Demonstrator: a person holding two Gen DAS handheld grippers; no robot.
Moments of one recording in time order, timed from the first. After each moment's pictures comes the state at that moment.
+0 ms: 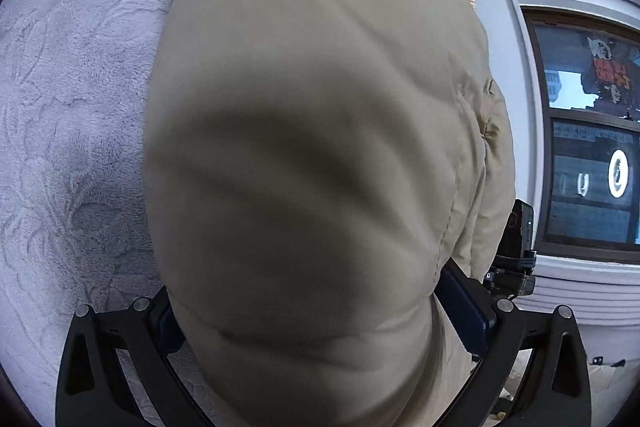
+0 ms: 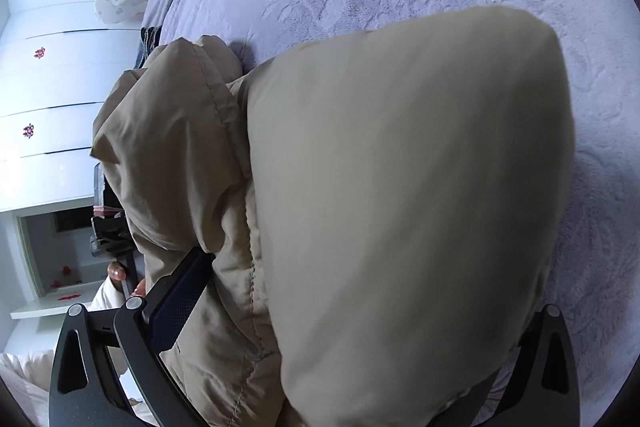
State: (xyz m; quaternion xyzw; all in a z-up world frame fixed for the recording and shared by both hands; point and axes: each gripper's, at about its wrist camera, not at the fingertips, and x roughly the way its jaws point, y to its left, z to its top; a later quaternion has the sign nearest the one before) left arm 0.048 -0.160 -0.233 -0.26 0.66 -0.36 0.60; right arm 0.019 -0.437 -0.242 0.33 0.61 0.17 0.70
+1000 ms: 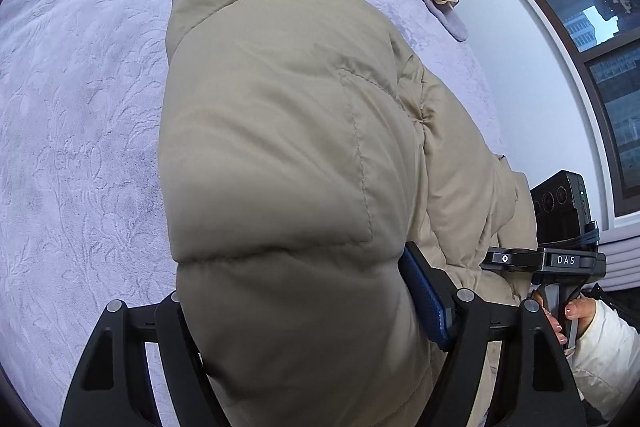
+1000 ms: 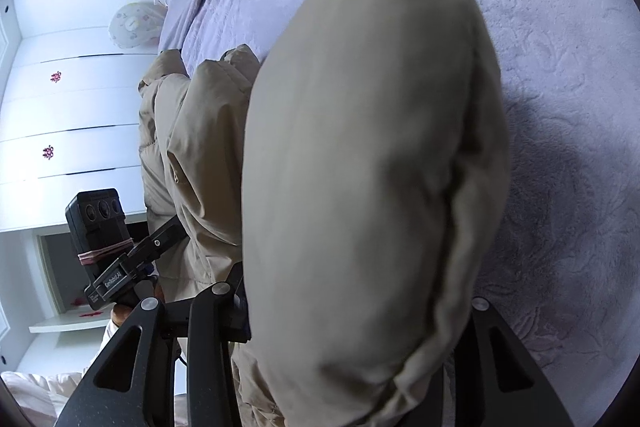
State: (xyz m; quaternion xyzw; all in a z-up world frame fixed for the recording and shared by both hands) left arm 0.004 -0.190 -0.128 -0.10 0.59 -0.31 0.74; right arm -0.011 -0.443 -0.208 0.37 0.57 0.17 0.71
